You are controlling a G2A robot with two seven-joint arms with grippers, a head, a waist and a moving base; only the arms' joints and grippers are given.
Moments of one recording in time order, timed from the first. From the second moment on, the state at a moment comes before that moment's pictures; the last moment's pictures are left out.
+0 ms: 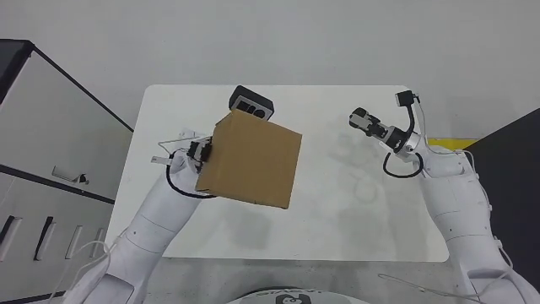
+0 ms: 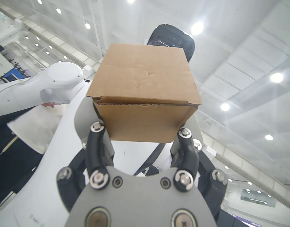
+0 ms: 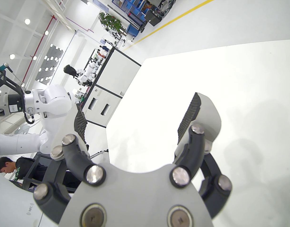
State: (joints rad) left arm 1.15 -1.27 -1.05 -1.68 -1.38 -0.18 -1.54; right arm -1.18 -1.14 1.44 -1.10 0.03 -0.76 0.86
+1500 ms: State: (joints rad) left arm 1.03 -1.30 -1.10 -1.65 -0.67 -0.57 -1.25; right arm -1.18 -1.14 1.44 -1.10 0.03 -0.76 0.86
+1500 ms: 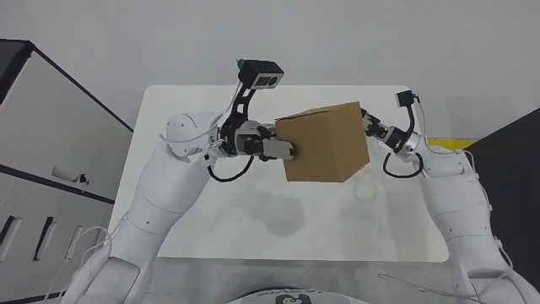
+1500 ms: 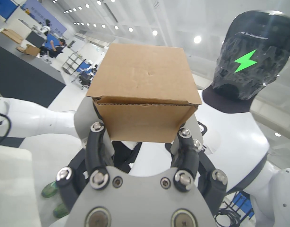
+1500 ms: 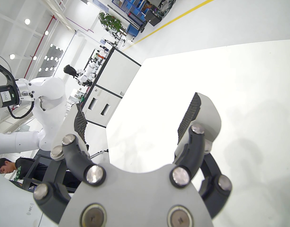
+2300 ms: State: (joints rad) left arm 1.03 -1.27 -1.23 -1.84 0.22 -0.80 -1.02; right arm -1.18 -1.14 1.44 -1.10 0.03 -0.76 0.86
